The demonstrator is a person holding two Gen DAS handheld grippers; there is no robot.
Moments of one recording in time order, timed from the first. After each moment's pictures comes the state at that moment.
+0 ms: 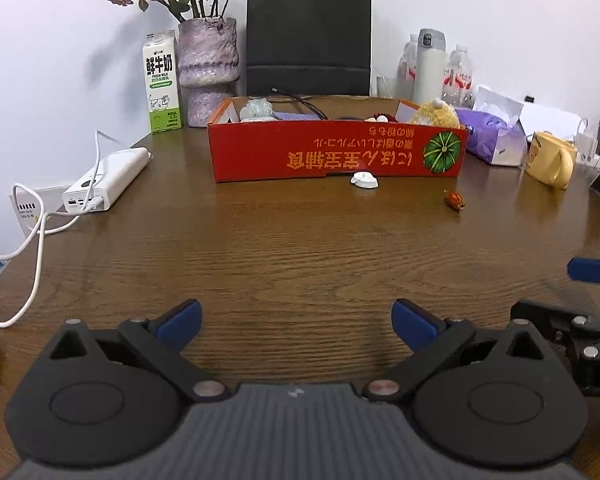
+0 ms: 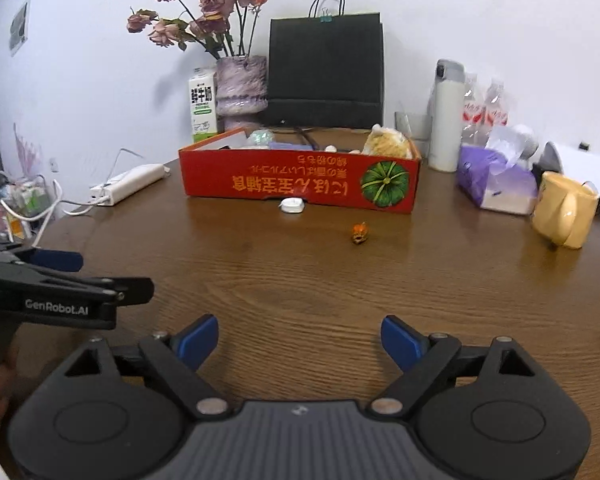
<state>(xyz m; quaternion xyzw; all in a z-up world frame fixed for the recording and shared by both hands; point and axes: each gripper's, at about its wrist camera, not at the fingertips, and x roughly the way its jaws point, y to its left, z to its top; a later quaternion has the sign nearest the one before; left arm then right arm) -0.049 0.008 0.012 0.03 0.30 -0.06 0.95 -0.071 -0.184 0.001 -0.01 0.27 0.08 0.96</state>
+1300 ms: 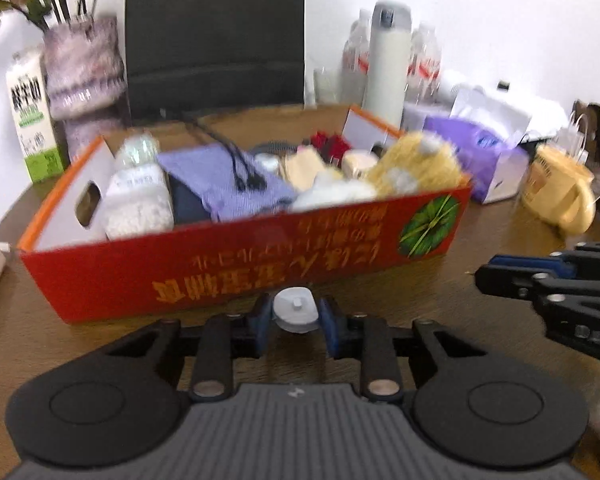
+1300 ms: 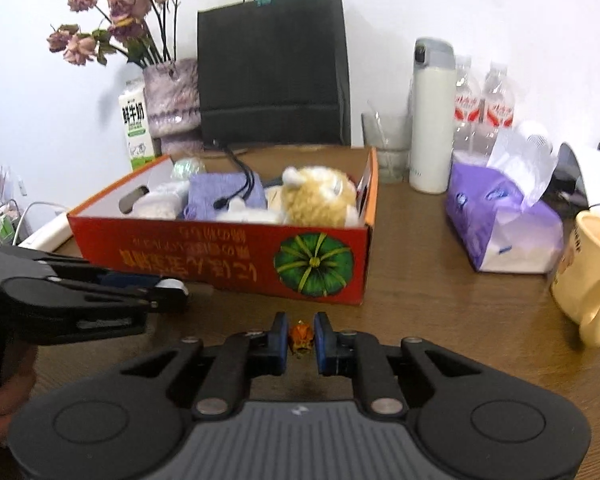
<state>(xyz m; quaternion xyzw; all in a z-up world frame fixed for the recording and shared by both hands) 0.130 -0.063 0.033 0.05 0.31 -0.16 0.93 0.098 -0.258 0.019 0.02 0.29 0.08 0.95</state>
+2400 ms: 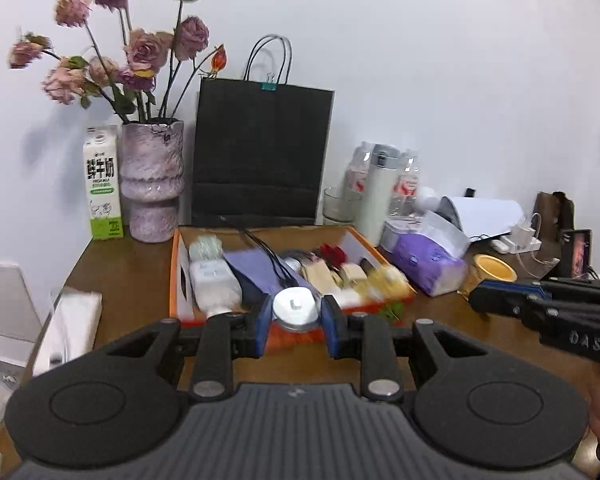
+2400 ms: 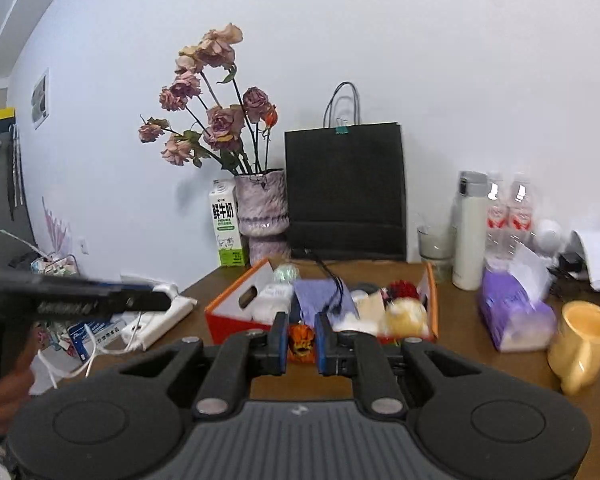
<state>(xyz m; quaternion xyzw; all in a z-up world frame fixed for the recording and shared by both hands) 0.056 0.038 0.177 -0.01 0.25 -0.18 0.95 0.002 -0.200 0.148 0.03 0.19 0.14 0.97</state>
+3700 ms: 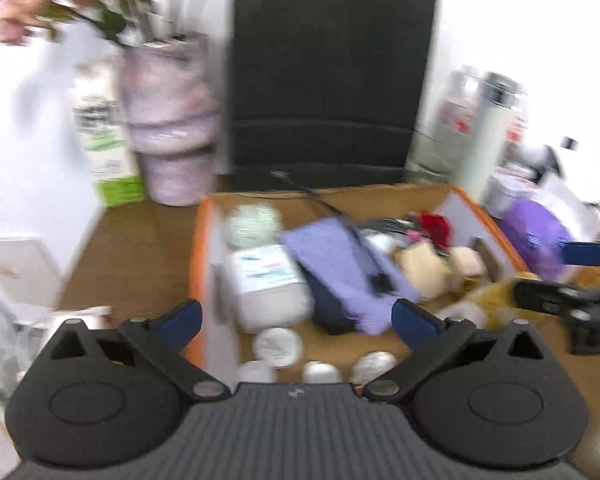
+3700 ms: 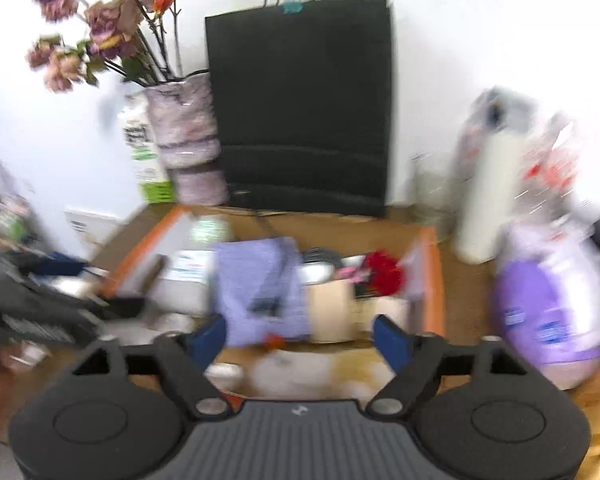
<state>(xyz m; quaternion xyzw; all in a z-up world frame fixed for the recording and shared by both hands) 0.210 0.016 0.129 0.03 0.36 -0.07 0.93 0.208 -0.204 0.119 0.00 0.35 0.08 0.93</state>
